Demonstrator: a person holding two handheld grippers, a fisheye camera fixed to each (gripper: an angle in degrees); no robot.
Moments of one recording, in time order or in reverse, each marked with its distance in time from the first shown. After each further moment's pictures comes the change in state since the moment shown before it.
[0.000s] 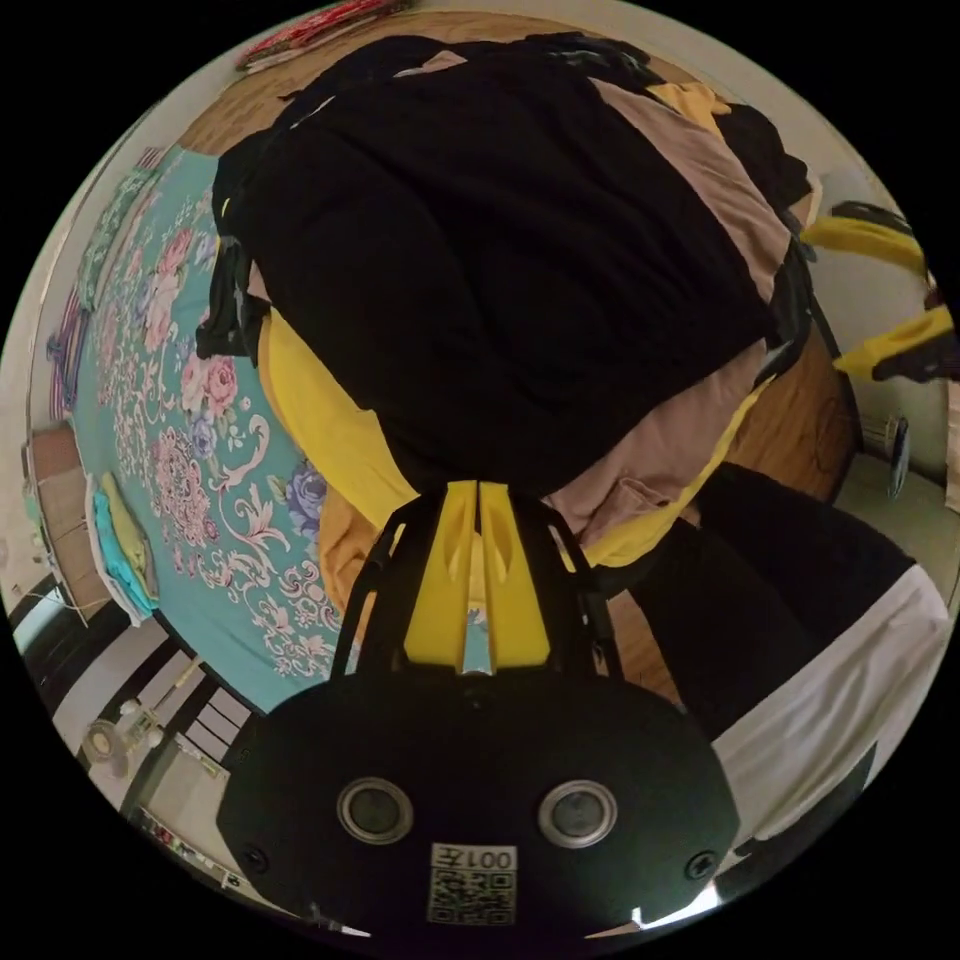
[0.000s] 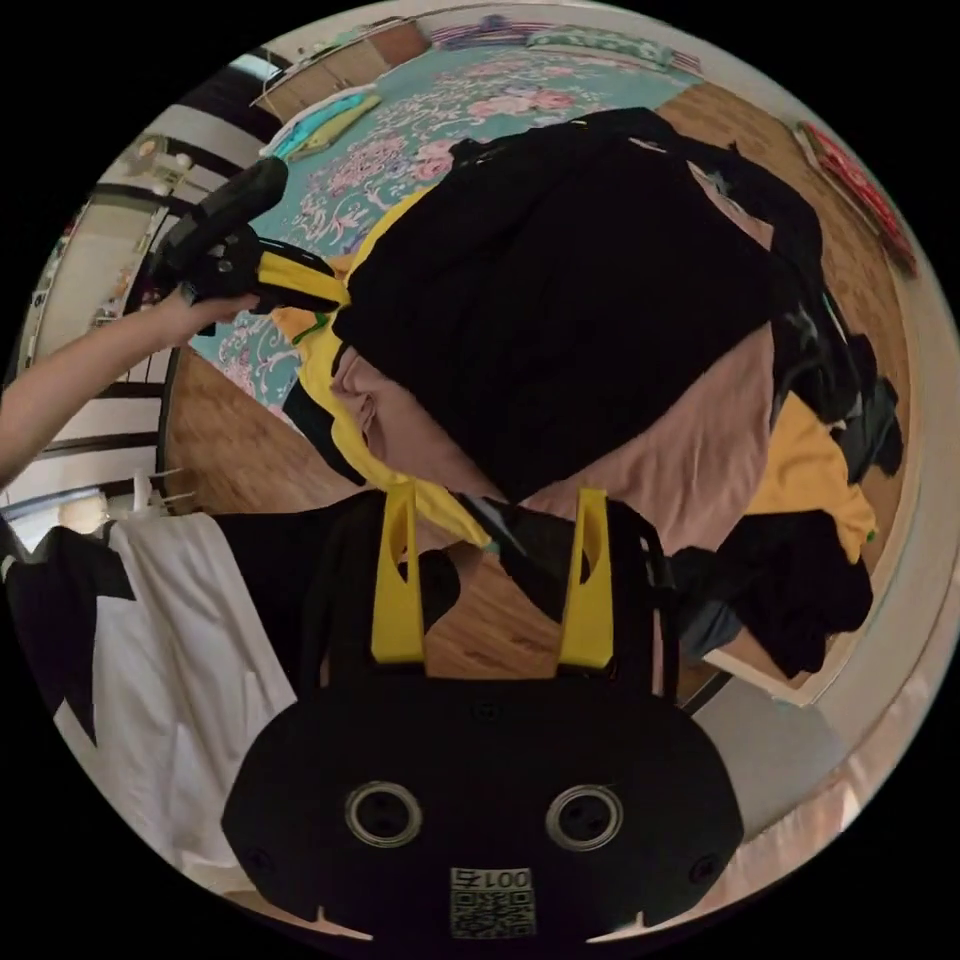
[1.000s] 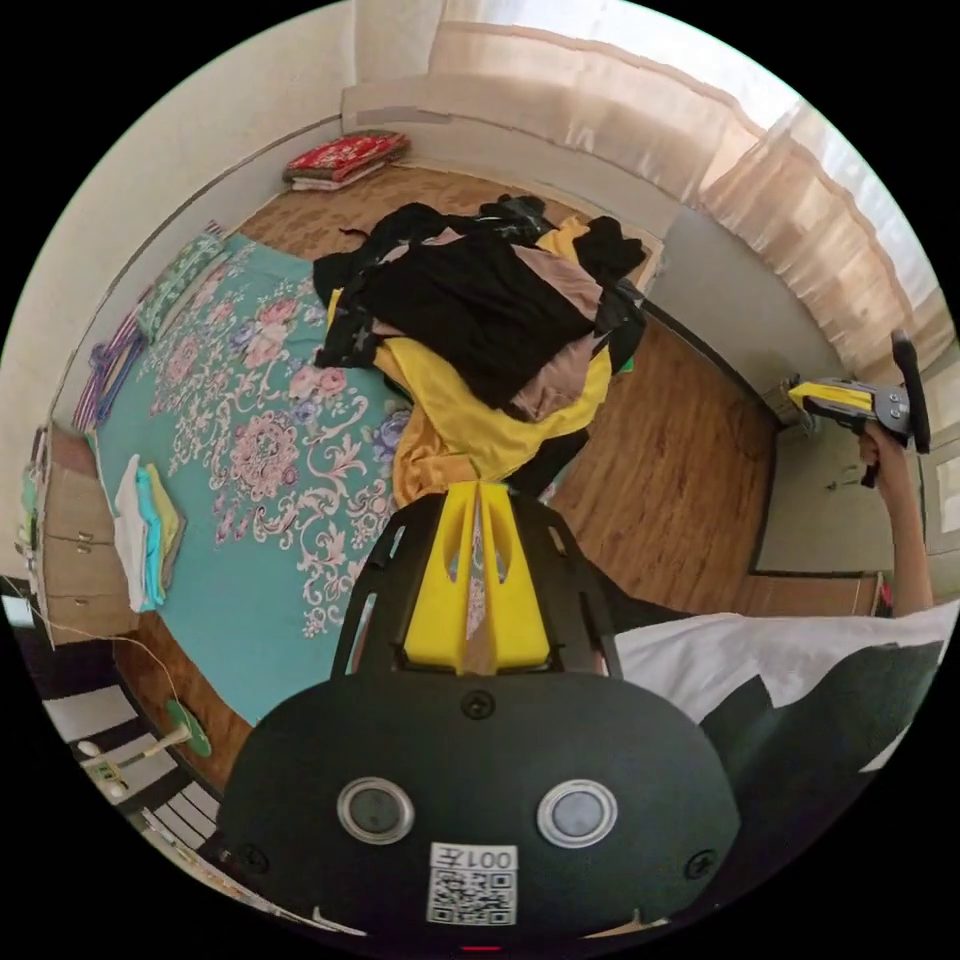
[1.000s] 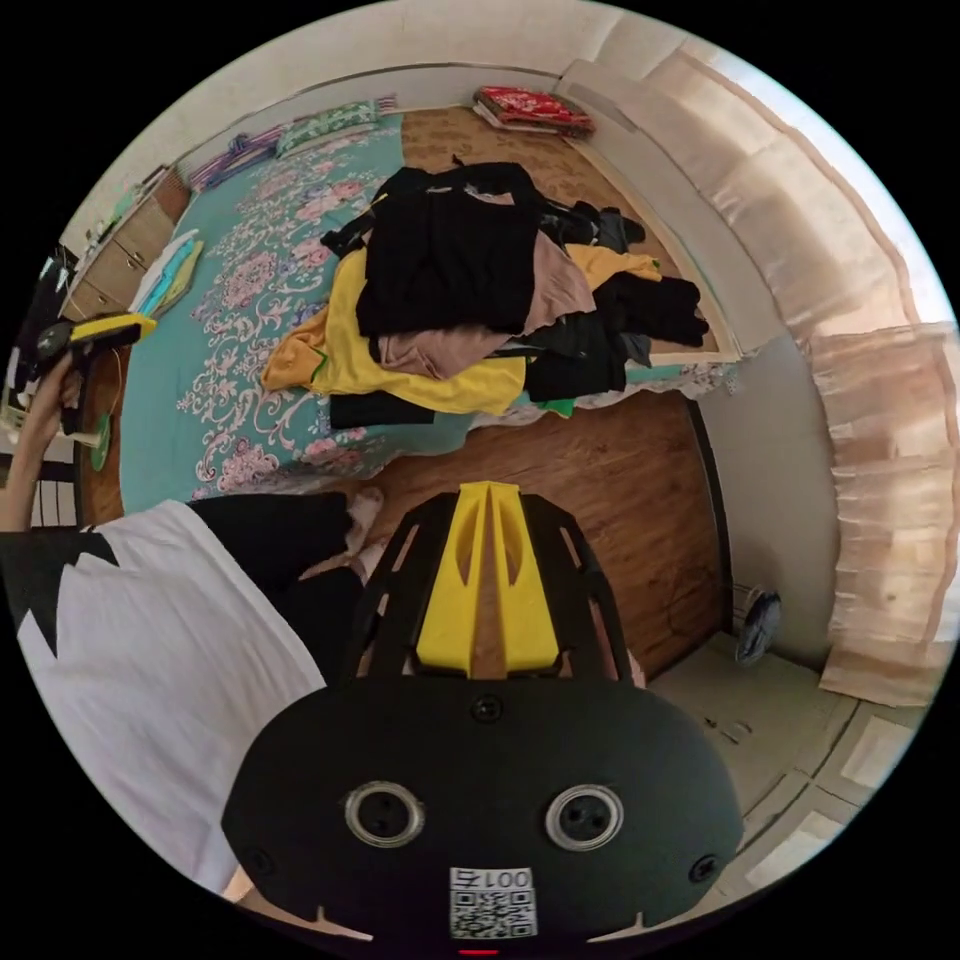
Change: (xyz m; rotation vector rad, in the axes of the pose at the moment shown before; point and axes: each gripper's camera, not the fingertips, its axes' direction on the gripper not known) left arm -0.340 0.515 -0.046 0.436 0.095 0.120; right arm -0.565 0.042 0.045 0.235 0.292 0.753
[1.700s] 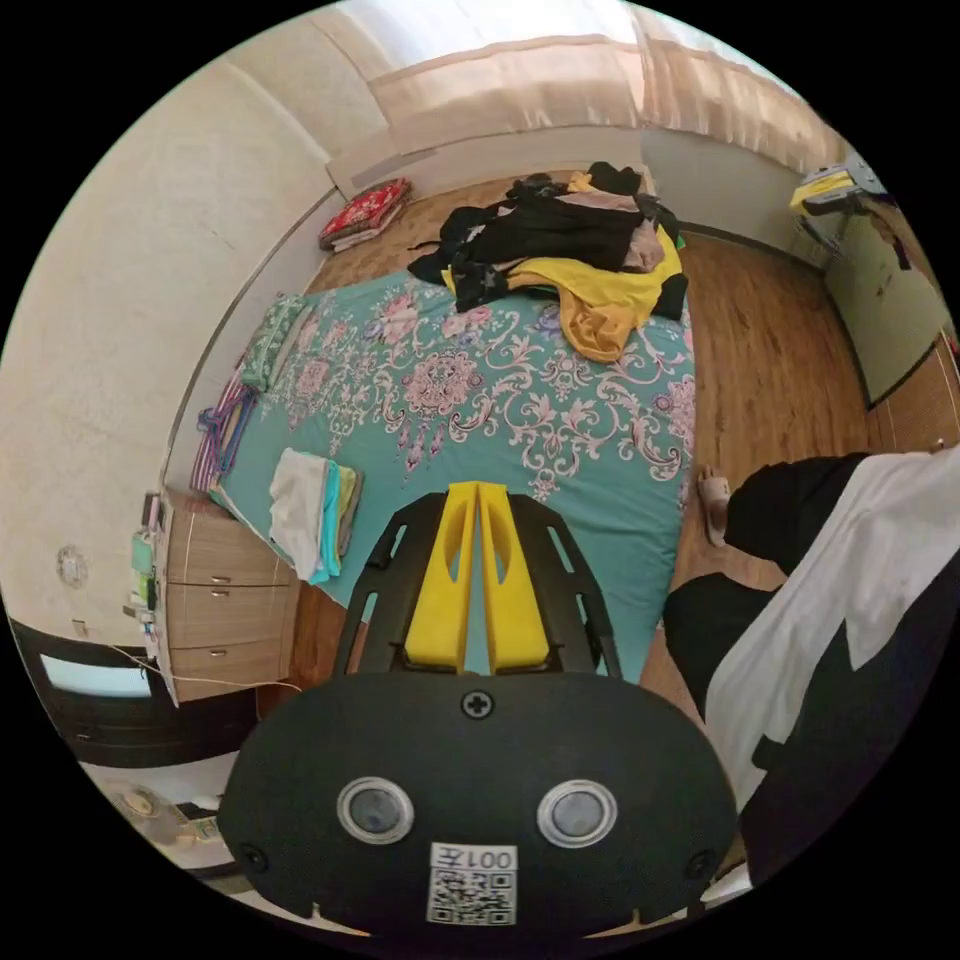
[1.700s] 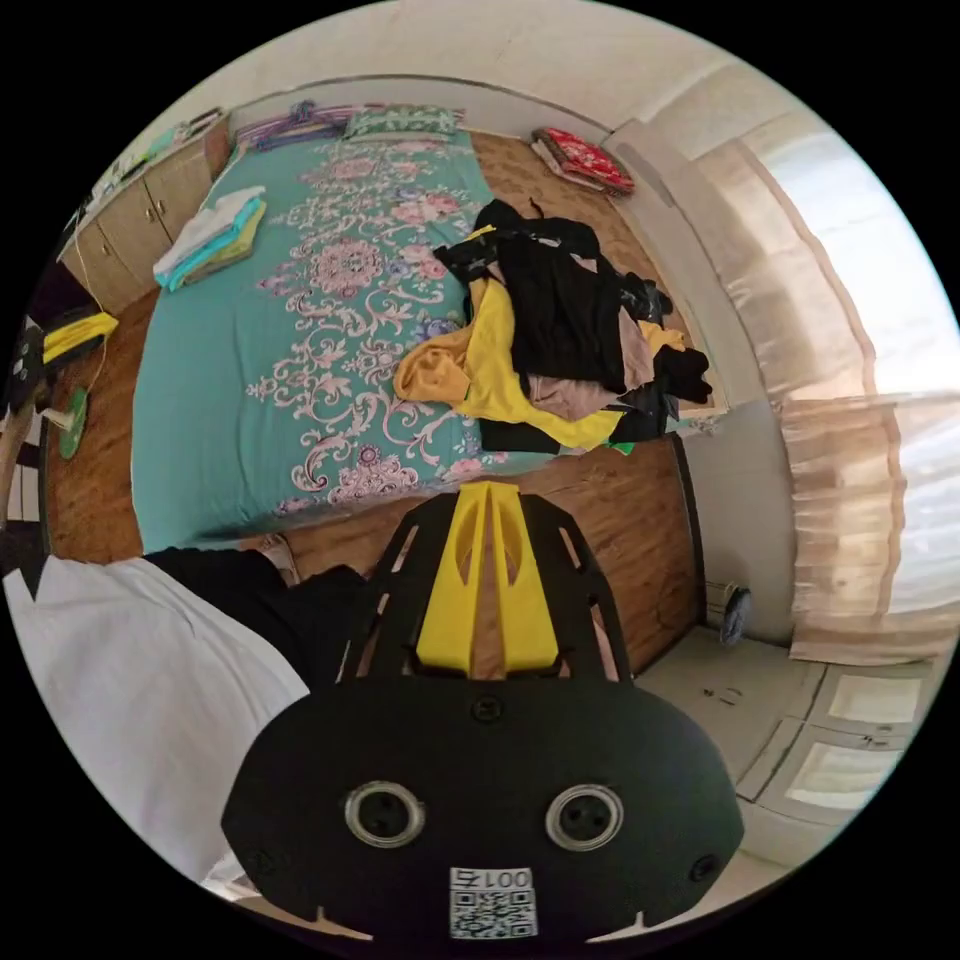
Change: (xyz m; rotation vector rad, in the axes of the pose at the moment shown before) left arm -0.481 0.476 -0.086 0.079 -0.336 0.308; right arm -0.537 -0.052 -0.049 0.039 0.155 -0.031
